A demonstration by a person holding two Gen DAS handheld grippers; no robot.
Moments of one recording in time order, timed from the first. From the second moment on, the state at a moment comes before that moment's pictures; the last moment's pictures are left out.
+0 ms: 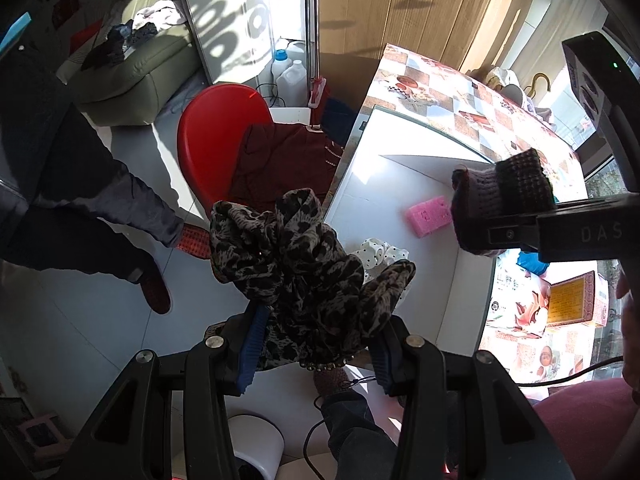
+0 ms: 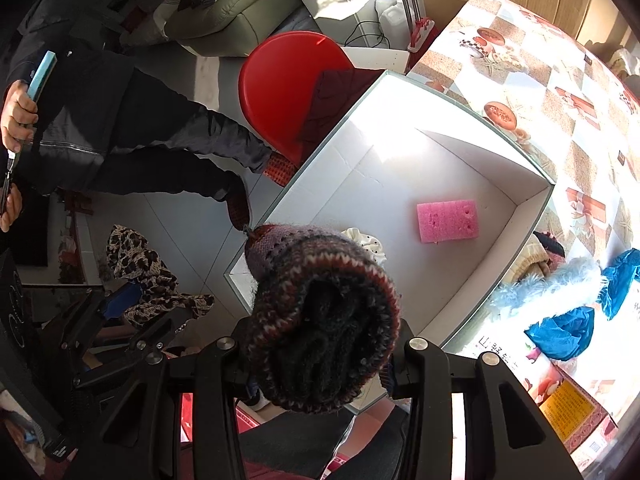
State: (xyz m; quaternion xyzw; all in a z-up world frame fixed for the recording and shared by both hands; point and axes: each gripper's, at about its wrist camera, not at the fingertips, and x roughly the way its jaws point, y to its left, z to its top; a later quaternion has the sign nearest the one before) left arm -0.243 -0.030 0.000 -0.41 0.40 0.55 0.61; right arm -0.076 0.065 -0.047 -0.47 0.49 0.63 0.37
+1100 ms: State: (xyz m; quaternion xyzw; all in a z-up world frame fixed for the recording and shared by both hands) left arm -0.173 0.001 -0.033 -0.40 0.46 0.47 0.64; right arm -0.042 0.063 -0.063 -0.47 0.52 0.59 0.40
